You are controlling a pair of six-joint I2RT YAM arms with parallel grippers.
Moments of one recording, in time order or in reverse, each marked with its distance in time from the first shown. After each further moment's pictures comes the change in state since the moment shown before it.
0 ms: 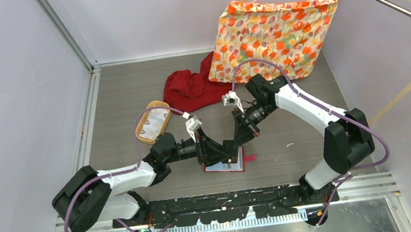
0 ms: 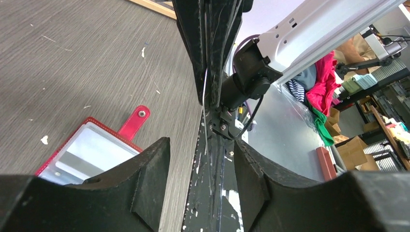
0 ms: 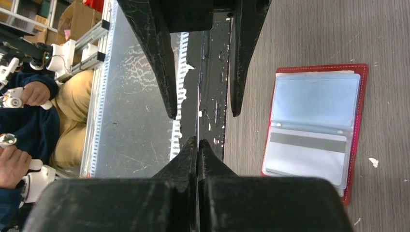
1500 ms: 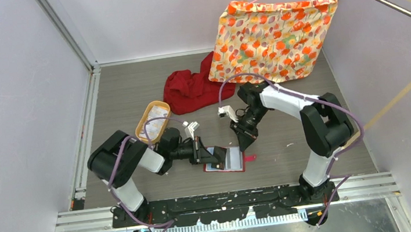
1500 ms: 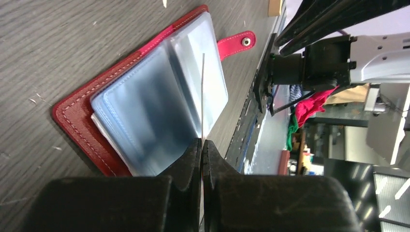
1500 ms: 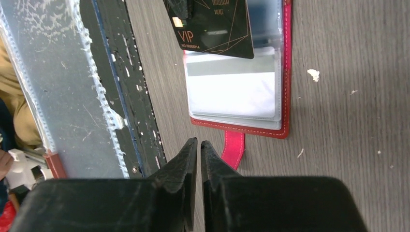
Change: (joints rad) left arm 0.210 0.437 -0.003 -0.045 0.177 -0.208; right arm 0.016 0.185 -0.020 0.065 0.396 0.018
